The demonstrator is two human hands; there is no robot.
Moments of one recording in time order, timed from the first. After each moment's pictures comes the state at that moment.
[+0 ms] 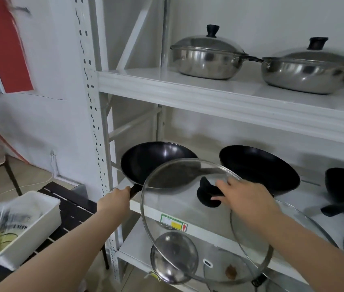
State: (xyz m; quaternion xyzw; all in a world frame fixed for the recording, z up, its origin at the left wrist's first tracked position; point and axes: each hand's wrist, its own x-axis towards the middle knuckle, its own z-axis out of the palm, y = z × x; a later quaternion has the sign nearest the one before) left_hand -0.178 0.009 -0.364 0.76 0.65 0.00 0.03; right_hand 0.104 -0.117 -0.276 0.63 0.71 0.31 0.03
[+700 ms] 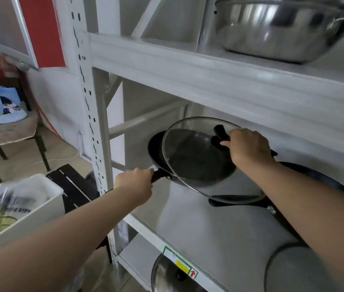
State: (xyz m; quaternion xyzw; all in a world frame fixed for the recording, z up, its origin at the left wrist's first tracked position) left_hand -0.123 0.122 -0.349 0.75 0.66 0.02 0.00; right_hand 0.123 0.145 -0.253 0.72 0.66 0.17 -0.11
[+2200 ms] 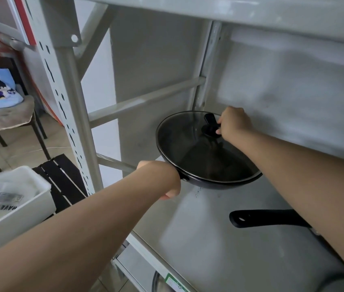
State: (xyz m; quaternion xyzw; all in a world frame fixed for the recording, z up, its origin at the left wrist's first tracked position) left_hand -0.061 0.187 -0.342 0.72 0.64 -0.24 0.11; right_hand 0.098 0.290 -0.316 0.74 0.65 0.03 -0.17
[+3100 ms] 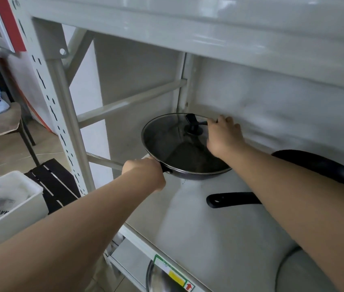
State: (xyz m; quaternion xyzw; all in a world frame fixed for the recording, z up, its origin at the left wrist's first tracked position) left_hand -0.060 0.162 -0.347 0.72 0.69 -0.08 0.06; right_hand 0.119 0.221 -0.316 0.70 0.70 0.15 -0.04
